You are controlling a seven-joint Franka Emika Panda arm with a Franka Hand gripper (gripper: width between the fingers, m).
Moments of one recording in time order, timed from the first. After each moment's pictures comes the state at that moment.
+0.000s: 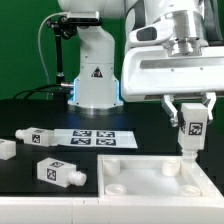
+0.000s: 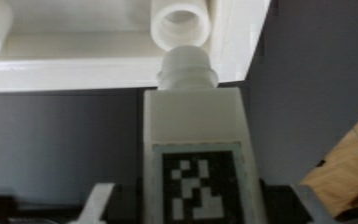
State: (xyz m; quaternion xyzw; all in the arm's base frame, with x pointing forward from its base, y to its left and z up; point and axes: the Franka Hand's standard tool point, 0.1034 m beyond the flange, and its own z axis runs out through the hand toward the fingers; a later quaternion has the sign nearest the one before) arm 0.617 0.112 0.127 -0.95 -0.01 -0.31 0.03
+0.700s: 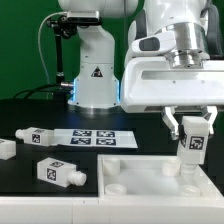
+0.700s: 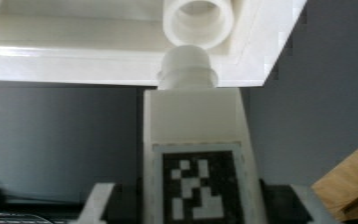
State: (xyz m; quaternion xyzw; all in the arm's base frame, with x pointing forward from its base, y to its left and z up) arm 0.633 0.110 0.108 -0.95 -0.03 -0.32 0.01
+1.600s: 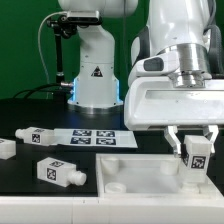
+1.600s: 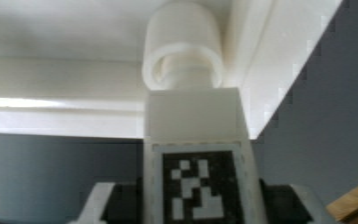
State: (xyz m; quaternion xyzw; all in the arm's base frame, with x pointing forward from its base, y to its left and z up) arm 0.627 0.116 0.079 -0.95 -0.04 -0.31 0.01
